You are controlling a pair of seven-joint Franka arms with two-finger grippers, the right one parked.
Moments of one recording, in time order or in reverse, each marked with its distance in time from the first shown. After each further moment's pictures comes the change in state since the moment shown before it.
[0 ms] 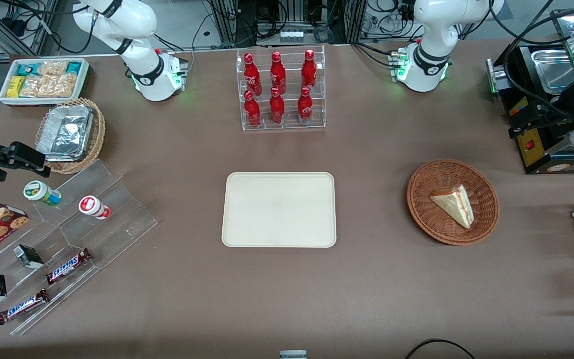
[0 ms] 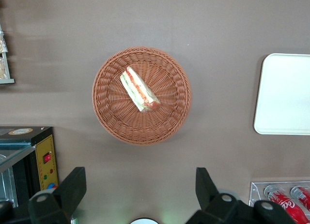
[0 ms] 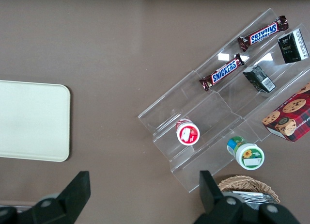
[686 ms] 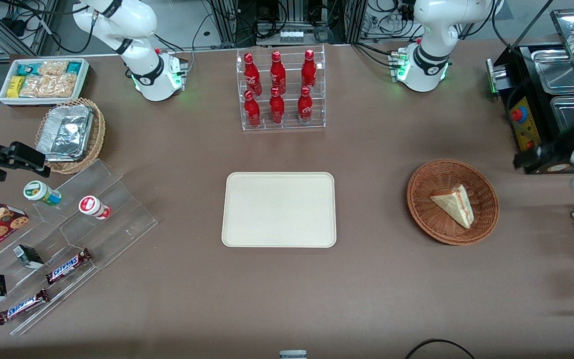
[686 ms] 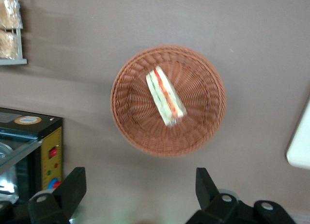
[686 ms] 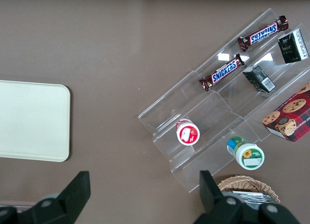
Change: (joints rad) arm 0.019 0.187 0.032 -0.023 0.073 0.117 -0.160
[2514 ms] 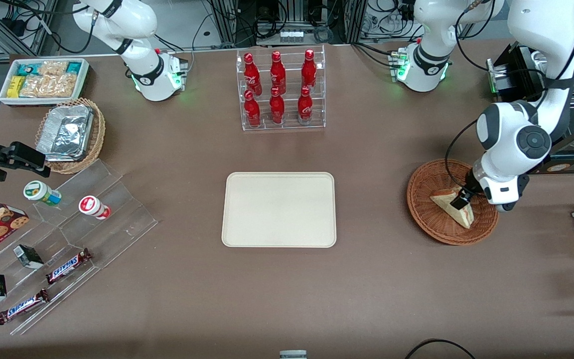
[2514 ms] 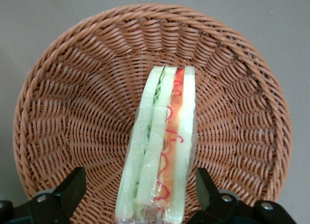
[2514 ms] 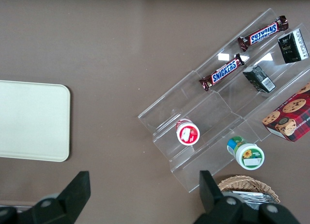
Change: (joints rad) arm -0.026 0.047 -0.010 -0.700 0.001 0.878 -0.727
